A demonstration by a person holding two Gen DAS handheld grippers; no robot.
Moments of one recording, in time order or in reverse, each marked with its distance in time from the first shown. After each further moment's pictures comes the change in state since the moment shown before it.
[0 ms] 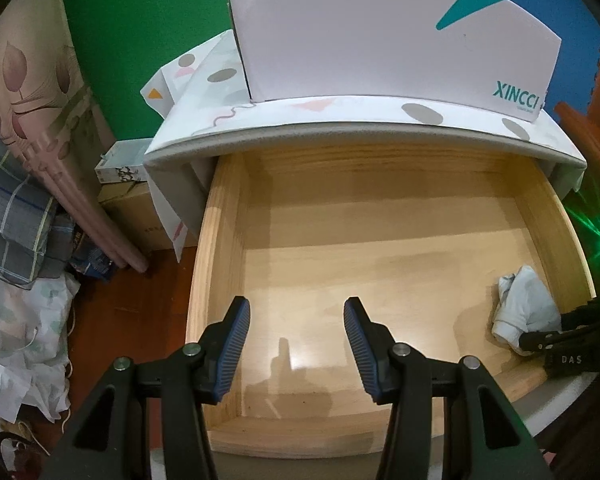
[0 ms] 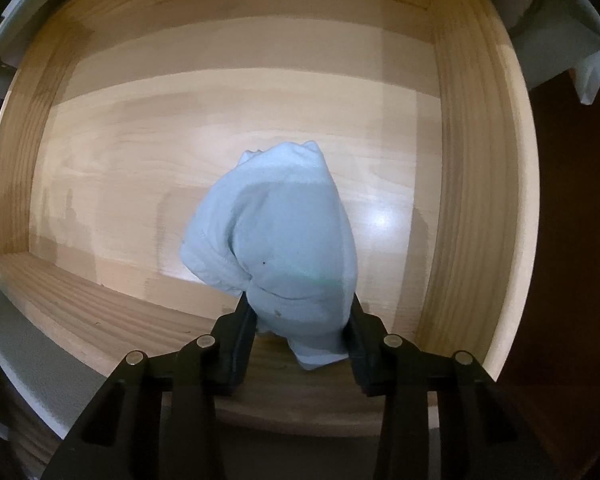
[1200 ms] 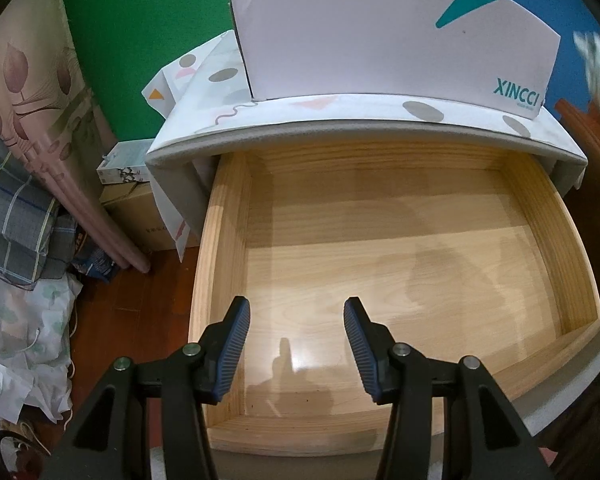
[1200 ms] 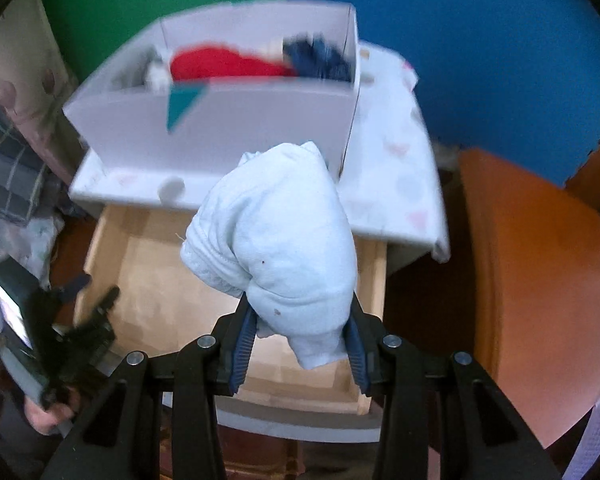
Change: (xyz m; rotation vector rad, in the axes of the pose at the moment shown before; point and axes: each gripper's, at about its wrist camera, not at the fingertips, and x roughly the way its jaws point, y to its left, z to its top) left arm -0.003 0.001 -0.003 0.008 -0.003 0.005; right arm -0.228 0.006 -0.028 -0.013 -0.425 -0.028
